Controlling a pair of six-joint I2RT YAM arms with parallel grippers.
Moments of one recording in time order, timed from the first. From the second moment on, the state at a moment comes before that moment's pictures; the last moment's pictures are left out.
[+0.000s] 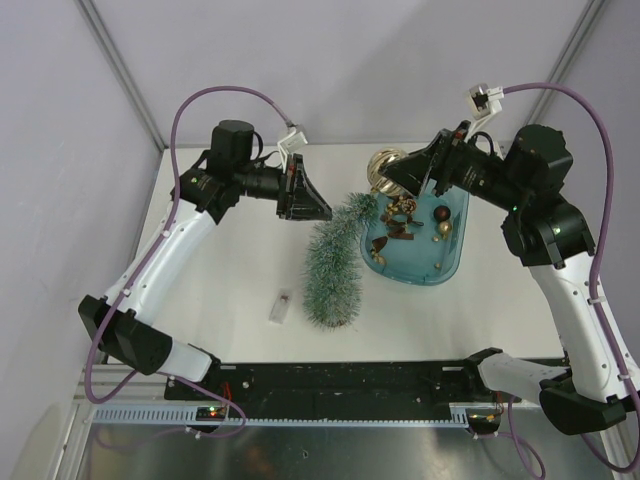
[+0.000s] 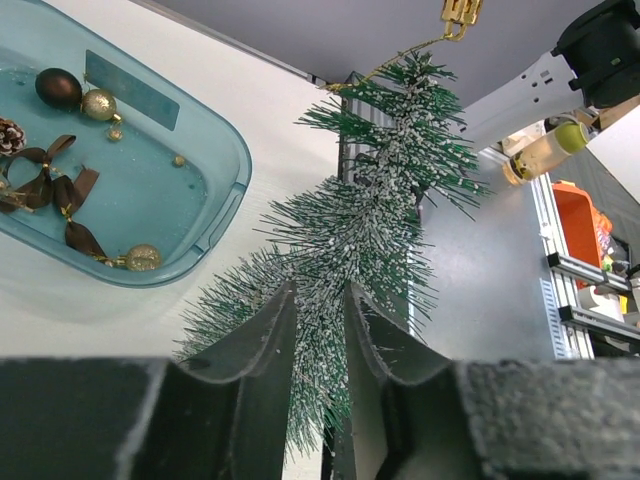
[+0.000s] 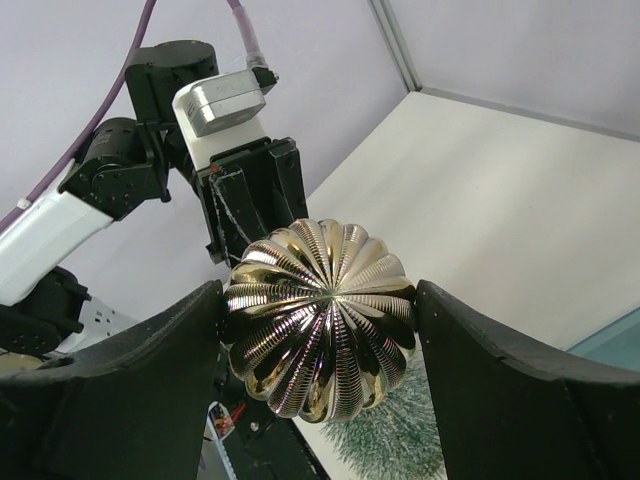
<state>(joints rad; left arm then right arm) -0.44 1.44 1.57 -0.62 1.11 -0.03 0.39 1.14 1.62 -0.48 -0.55 0.47</state>
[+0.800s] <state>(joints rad) -0.44 1.40 1.56 -0.62 1.11 -0.02 0.45 1.14 1.62 -0.52 -0.54 0.43</state>
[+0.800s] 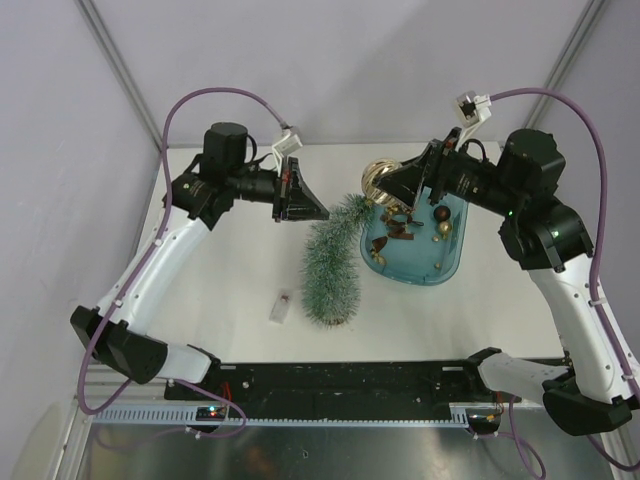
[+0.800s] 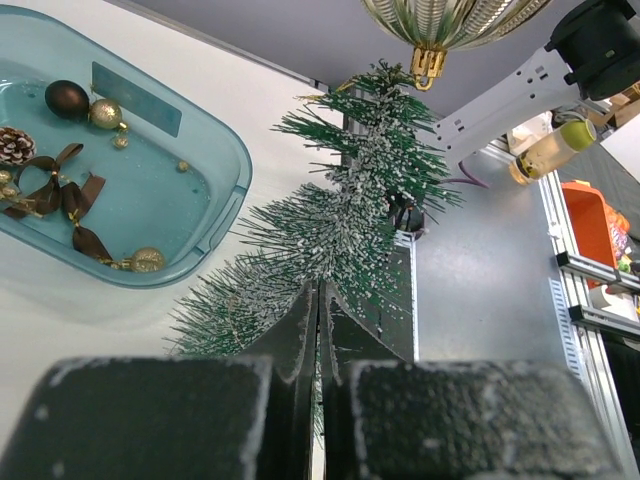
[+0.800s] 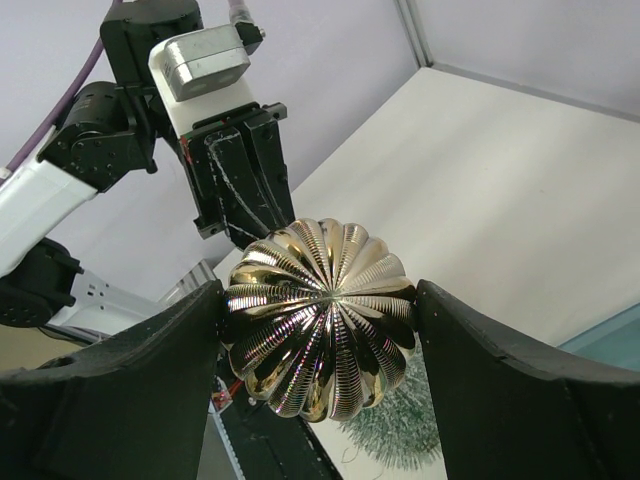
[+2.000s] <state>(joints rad) -0.44 1.36 1.51 -0.62 1.06 0.01 0.45 1.00 1.47 -0.52 -0.46 0.41</state>
